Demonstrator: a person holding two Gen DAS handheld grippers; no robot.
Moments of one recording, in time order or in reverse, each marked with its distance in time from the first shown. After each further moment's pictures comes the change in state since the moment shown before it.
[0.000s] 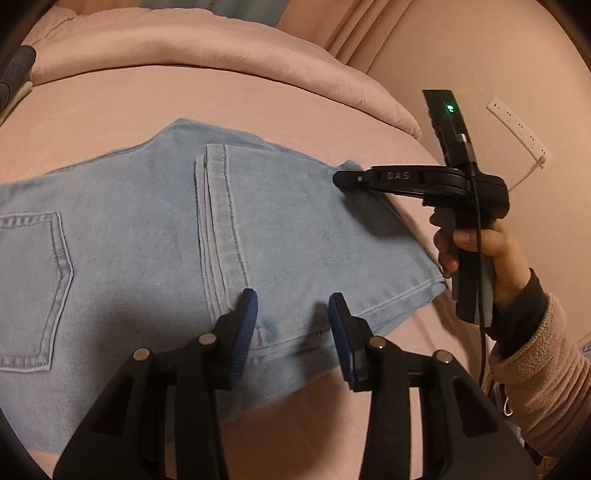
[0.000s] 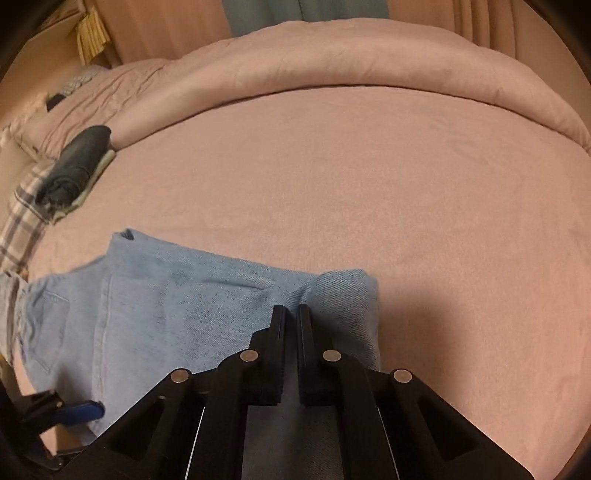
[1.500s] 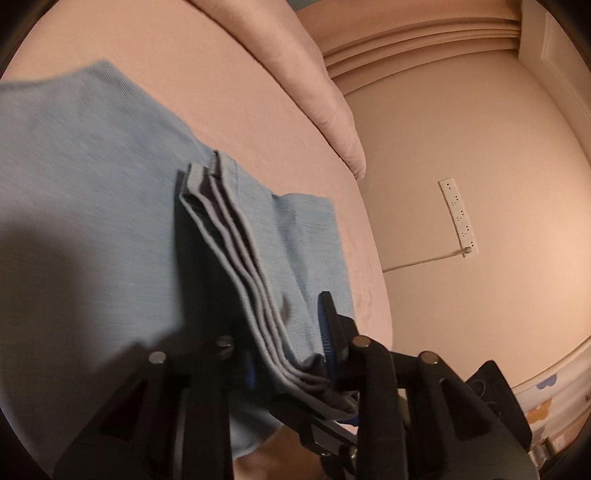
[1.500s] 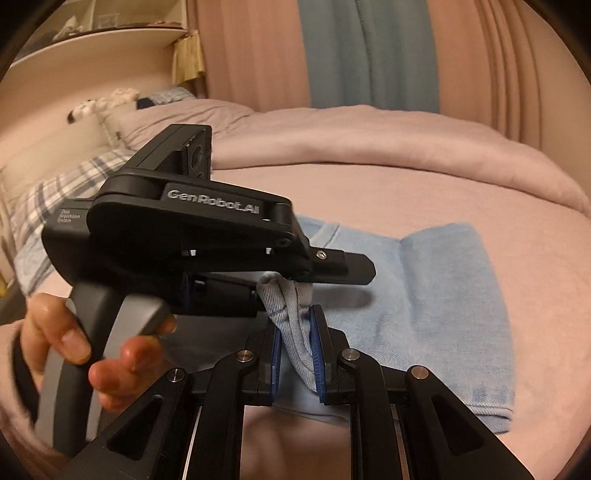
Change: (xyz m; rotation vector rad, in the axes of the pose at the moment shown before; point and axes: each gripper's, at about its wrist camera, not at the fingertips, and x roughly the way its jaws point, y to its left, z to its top) left arm -0.001 0.009 0.033 -0.372 0.028 -0.439; right arm -0.069 0.109 -0.120 -0.239 -0.341 0.093
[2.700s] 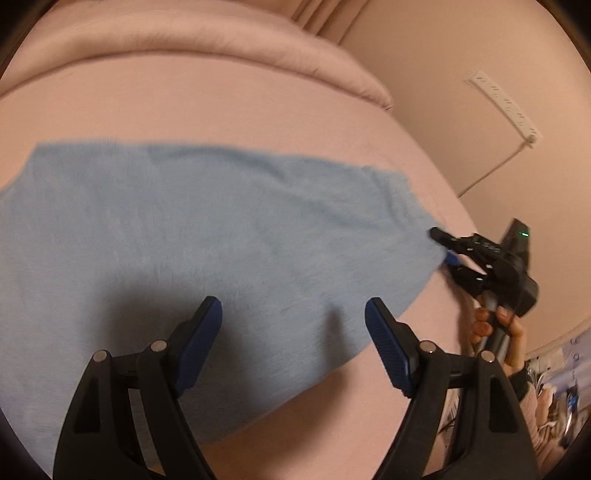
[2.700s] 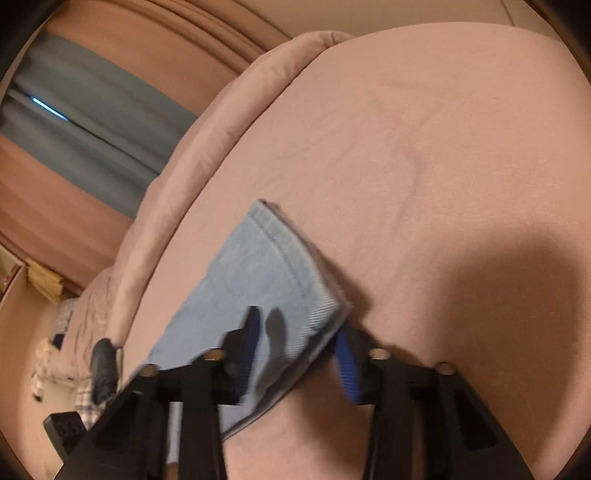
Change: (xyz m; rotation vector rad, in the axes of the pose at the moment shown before) left arm 0.072 -0.060 -0.048 0.372 0.111 0.383; right arm -0.084 -0.279 -0.074 0.989 -0.083 -0.193
